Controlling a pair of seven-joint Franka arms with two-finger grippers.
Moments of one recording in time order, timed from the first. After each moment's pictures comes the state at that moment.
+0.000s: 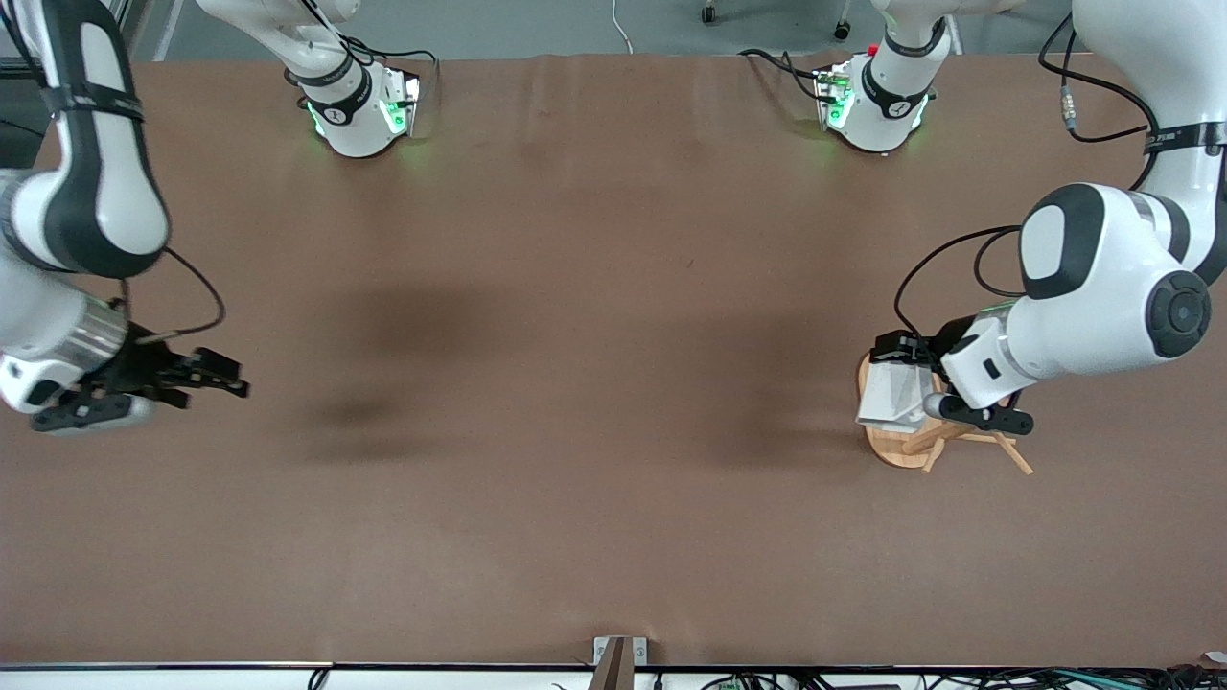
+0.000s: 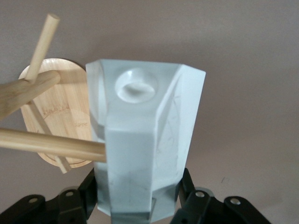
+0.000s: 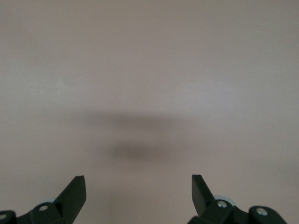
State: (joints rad) left arm 0.04 0.34 -0.18 -1.66 -0.22 1.84 0.09; right arm -0.05 0.21 -0.08 -1.78 0.19 2.06 -0.30
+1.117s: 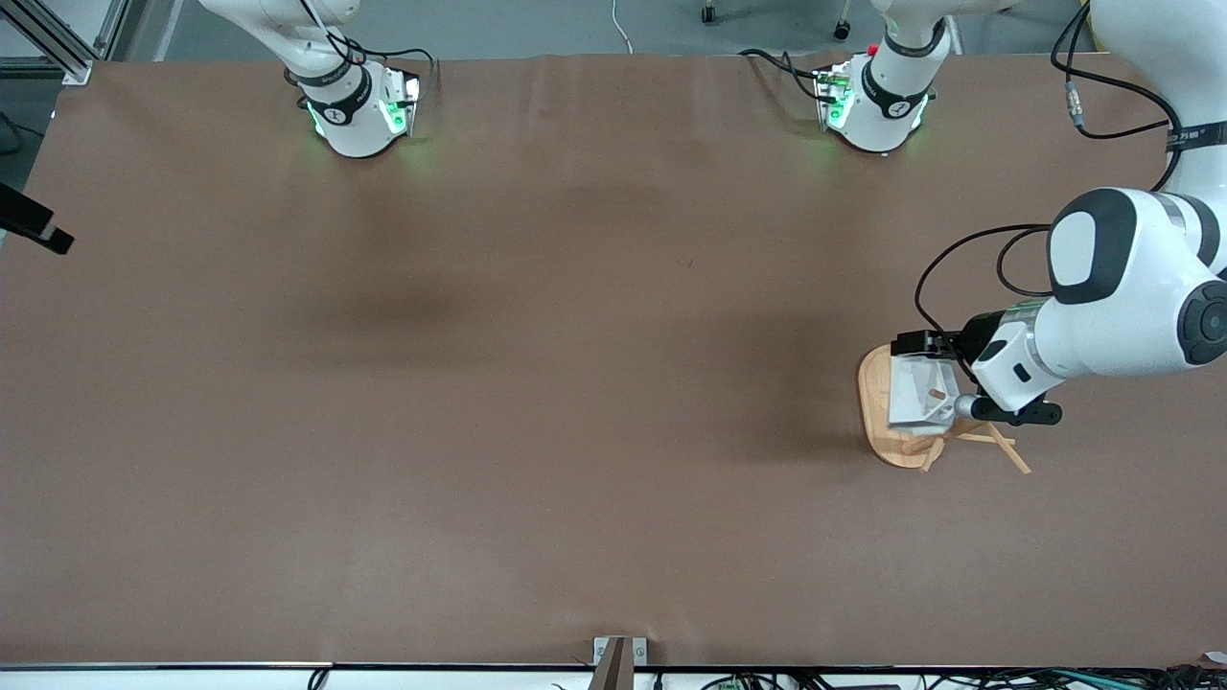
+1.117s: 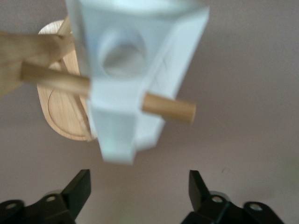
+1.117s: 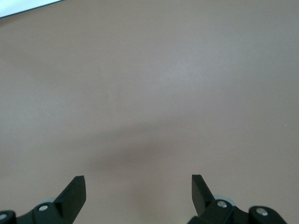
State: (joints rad) left arm 0.07 0.31 -0.17 -1.69 -0.22 1.74 0.02; right arm -0.13 -0.03 -0.05 -1.52 0.07 1.50 0.04
